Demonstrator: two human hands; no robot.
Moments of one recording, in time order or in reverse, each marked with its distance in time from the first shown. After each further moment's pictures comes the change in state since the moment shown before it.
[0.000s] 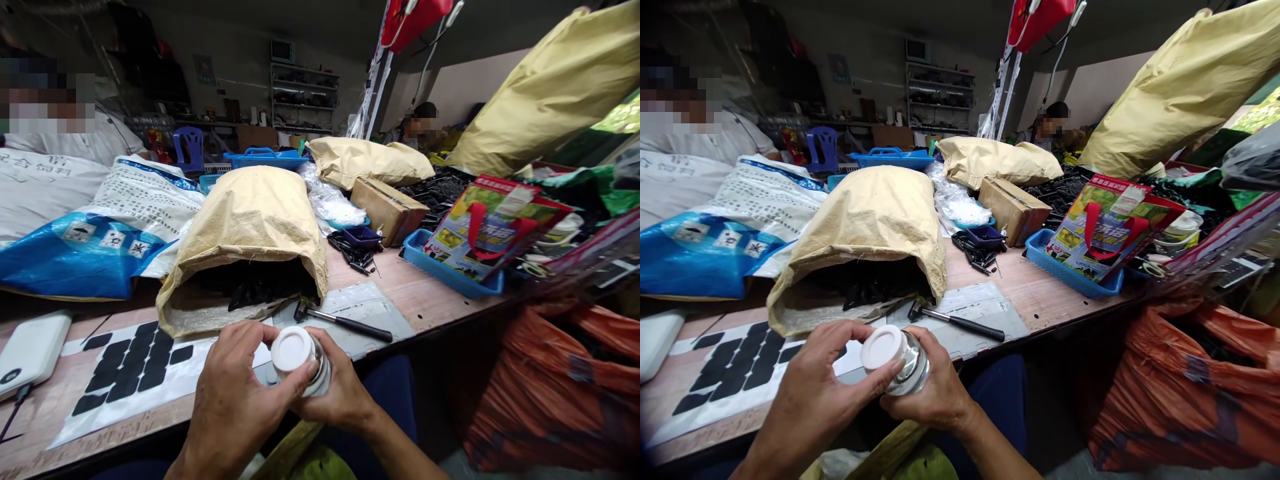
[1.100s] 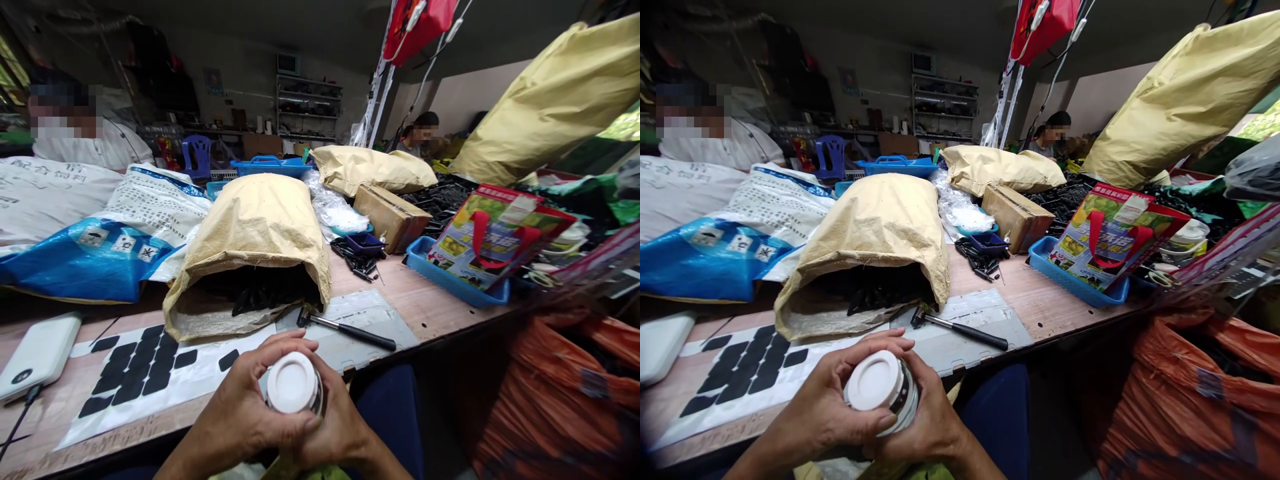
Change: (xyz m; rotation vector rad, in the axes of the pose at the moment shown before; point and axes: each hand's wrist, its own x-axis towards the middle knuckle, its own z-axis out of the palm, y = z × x) left_hand 0.003 -0.016 -0.003 -0.657 -0.455 -0.069; right_hand -0.004 -0.002 0.023 0.303 -0.108 0.028
